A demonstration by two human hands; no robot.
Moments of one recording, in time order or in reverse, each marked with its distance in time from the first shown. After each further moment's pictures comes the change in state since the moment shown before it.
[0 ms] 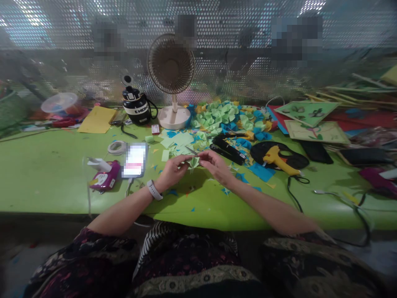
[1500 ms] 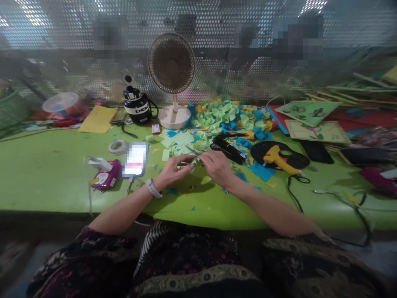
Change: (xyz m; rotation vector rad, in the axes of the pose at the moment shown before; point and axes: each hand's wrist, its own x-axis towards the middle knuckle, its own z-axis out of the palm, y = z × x) left_hand 0.006 0.026 -0.012 -0.140 -0.164 -0.162; right_hand -0.002 0.012 -0.011 -1.058 0.012 -0.564
